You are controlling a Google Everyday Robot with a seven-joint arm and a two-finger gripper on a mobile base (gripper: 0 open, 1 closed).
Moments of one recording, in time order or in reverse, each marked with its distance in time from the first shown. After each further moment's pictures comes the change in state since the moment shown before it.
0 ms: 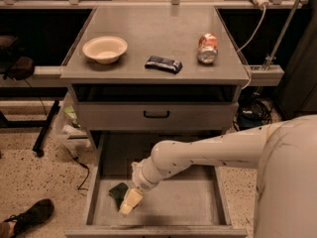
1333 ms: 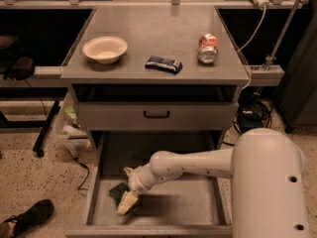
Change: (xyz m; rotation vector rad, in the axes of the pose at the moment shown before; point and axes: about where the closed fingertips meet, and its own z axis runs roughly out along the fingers) arm 0.024 -0.043 0.105 -0.044 -0.151 -0.079
